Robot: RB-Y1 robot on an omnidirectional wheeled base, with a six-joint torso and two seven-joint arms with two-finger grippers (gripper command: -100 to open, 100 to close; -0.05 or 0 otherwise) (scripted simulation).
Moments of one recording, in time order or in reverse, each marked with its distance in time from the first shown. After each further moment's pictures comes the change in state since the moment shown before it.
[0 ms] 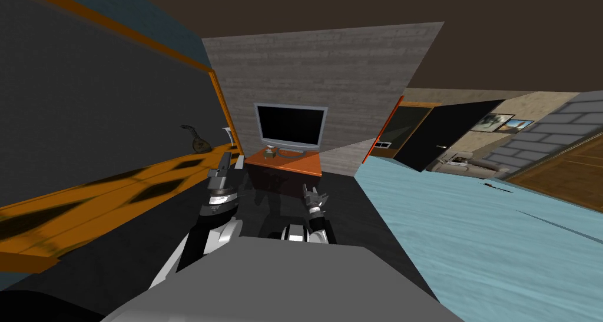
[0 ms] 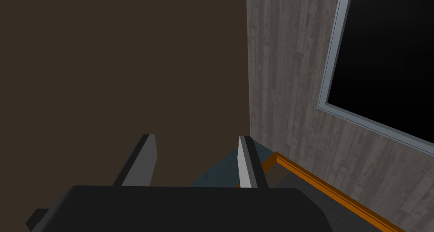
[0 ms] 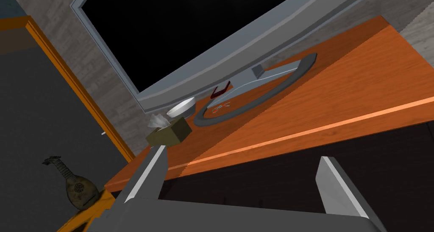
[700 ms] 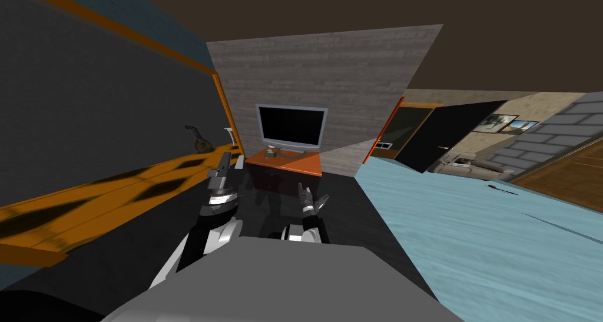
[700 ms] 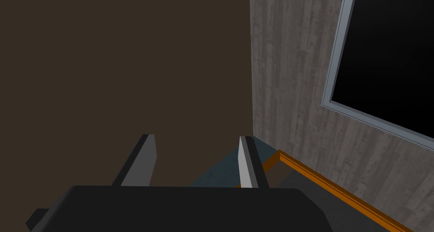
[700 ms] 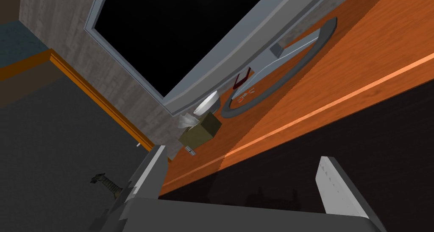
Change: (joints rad) left arm 0.000 0.000 0.000 0.000 0.000 0.000 0.000; right arm -0.021 0.087 0.034 0.046 -0.048 0.027 -0.102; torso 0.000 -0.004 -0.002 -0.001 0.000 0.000
